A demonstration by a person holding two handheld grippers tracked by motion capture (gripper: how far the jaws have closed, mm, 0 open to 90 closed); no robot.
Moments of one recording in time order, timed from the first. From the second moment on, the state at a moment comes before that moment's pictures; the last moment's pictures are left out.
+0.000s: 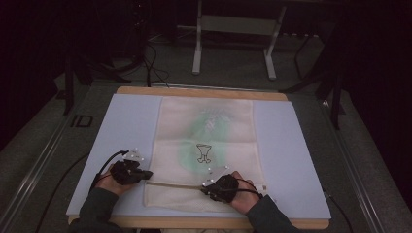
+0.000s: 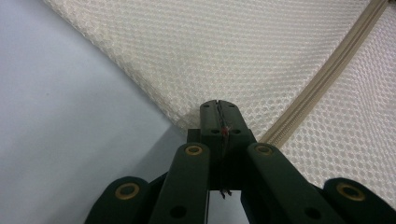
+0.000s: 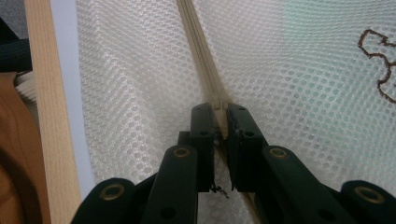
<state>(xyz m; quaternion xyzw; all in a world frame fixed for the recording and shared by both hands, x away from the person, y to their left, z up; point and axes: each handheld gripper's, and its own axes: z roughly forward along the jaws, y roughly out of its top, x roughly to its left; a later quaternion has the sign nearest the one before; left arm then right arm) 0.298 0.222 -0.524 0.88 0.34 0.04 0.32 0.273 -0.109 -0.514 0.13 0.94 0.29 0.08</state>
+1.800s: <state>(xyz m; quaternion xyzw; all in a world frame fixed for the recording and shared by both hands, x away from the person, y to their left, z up) 0.298 0.222 -0.524 0.88 0.34 0.04 0.32 0.269 -0.173 -0.513 0.16 0.94 0.29 0.09</state>
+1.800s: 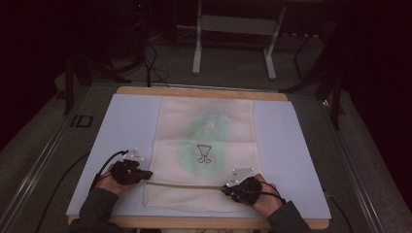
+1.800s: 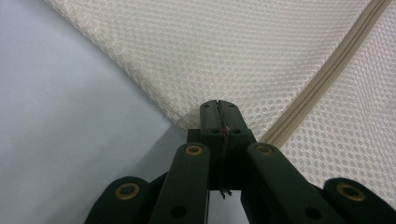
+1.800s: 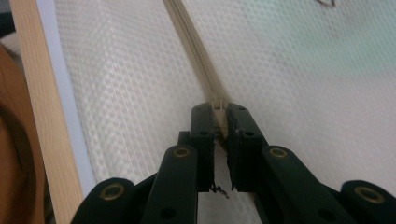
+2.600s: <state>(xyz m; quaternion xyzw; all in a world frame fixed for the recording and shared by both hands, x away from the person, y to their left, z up) 0.298 0.222 -0.524 0.88 0.34 0.04 0.32 0.273 -0.293 -0.505 0.26 0.91 0.31 0.08</state>
